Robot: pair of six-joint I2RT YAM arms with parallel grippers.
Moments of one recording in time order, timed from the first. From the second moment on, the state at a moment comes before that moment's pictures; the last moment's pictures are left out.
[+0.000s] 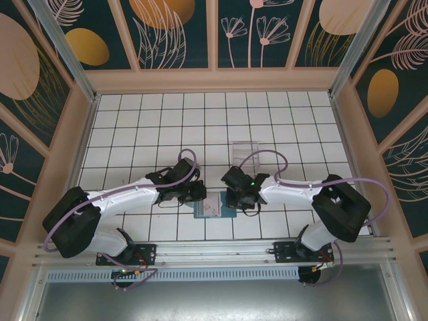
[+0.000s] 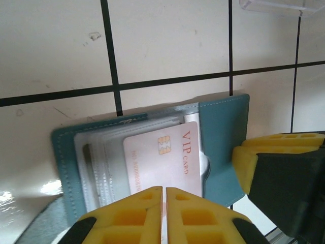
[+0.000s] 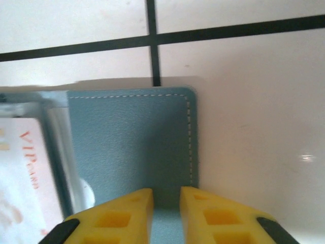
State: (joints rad) left arm -0.83 1.41 0.72 -0.31 0.22 -0.88; right arm 0.94 1.49 0.72 -0.43 -0.06 0.98
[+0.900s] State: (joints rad) left arm -0.83 1.51 0.67 -0.24 0.24 -0.90; right arm 0.90 1.52 0.63 -0.11 -0.34 1.02
